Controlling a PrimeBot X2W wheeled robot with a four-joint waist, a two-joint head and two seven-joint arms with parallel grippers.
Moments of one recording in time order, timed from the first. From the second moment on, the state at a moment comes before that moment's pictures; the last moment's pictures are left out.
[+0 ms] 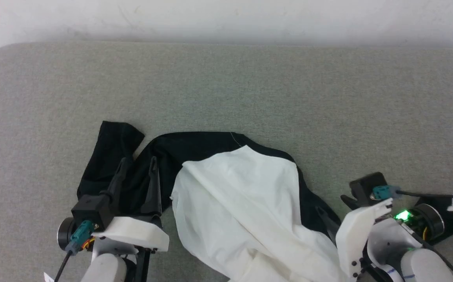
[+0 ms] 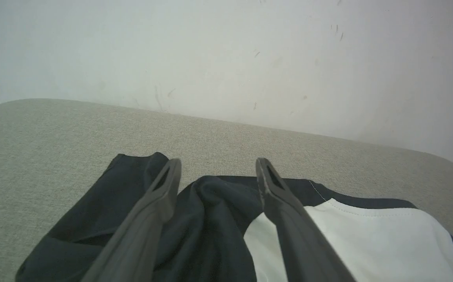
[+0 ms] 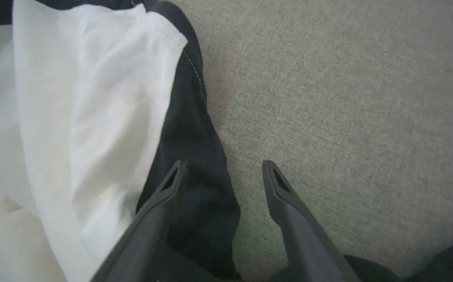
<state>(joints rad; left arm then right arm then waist) -0.12 0.19 -0.24 0.13 -0.39 0.12 -0.26 -0.05 -0.16 0.18 -0.08 0.19 0.13 0.57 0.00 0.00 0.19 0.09</state>
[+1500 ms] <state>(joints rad) -0.22 0.15 -0.23 0.20 -0.34 0.03 -0.24 -0.58 -0.29 0.21 0.40 0.19 0.13 0.38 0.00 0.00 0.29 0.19</state>
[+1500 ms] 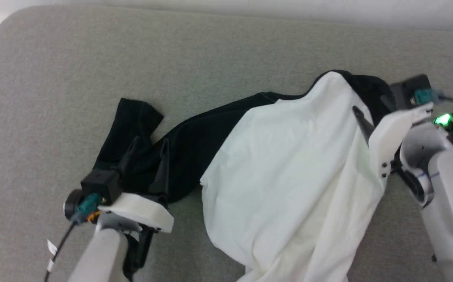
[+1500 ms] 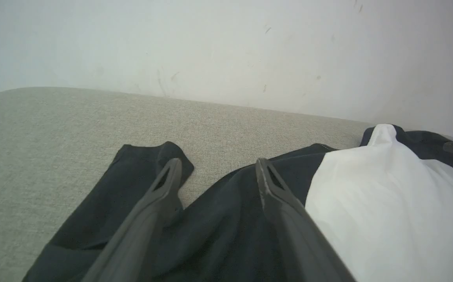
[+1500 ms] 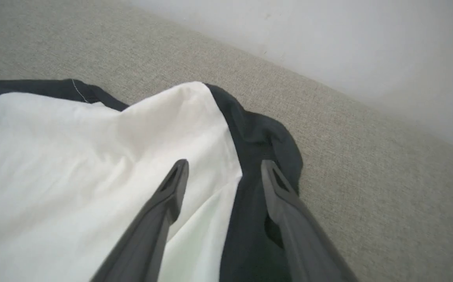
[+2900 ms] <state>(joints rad) -0.66 0.87 -0.58 0.12 -0.82 -0.06 0.87 -0.22 -0.06 0.09 -0.04 0.21 0.13 0.08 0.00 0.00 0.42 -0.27</state>
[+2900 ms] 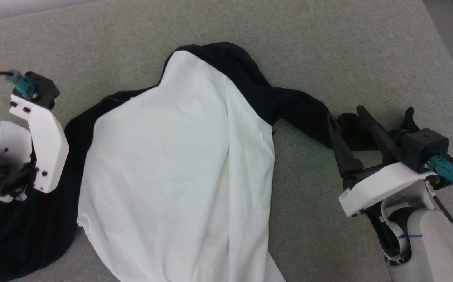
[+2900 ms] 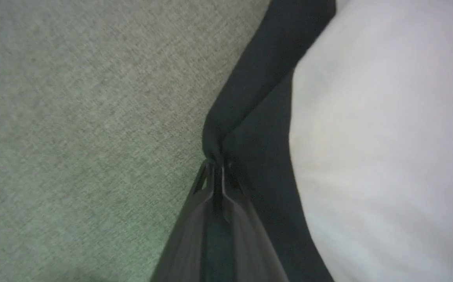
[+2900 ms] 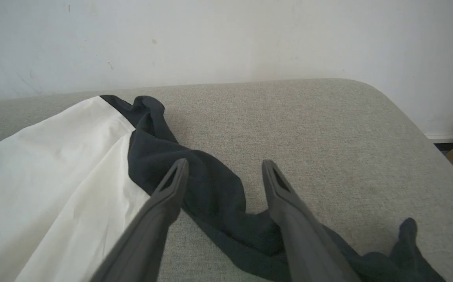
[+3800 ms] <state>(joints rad) -0.71 0.77 -0.56 0.20 -0.64 0.05 0.51 -0.81 -0.21 0.48 0.41 0.24 0.13 0.38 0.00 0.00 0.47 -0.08</state>
